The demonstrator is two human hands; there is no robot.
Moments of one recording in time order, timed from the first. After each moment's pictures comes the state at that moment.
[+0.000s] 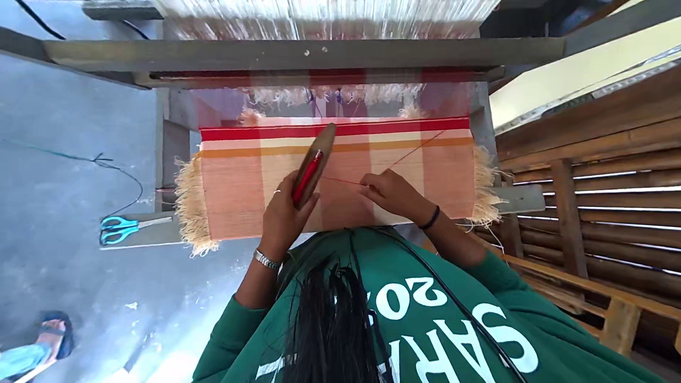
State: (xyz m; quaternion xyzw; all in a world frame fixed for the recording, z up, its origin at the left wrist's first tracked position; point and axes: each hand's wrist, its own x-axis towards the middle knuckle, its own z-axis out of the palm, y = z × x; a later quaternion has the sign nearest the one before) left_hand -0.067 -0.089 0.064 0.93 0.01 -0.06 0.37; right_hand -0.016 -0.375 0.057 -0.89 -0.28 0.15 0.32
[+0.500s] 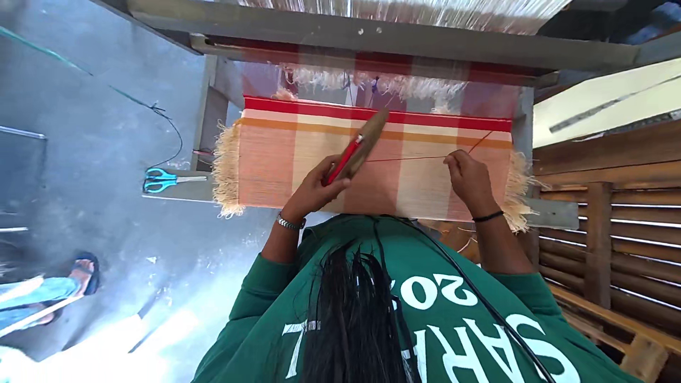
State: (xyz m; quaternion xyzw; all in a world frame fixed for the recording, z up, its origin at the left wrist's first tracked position) left_hand -0.066 -0.074 0.056 0.72 -0.06 -0.18 0.67; right_hand -0.014 -0.455 0.051 -0.97 -0.04 0.07 0.24
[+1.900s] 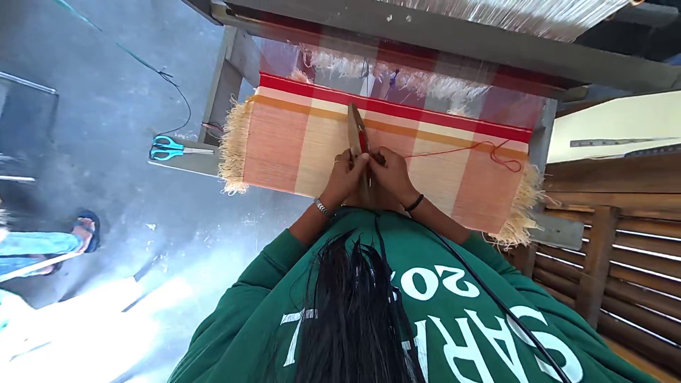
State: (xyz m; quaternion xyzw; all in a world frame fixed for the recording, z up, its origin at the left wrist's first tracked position) left_hand -0.058 -0.133 0.012 0.74 0.16 -0.12 0.65; right_hand -0.027 -0.290 0.040 -0.84 -0.10 0.17 0.50
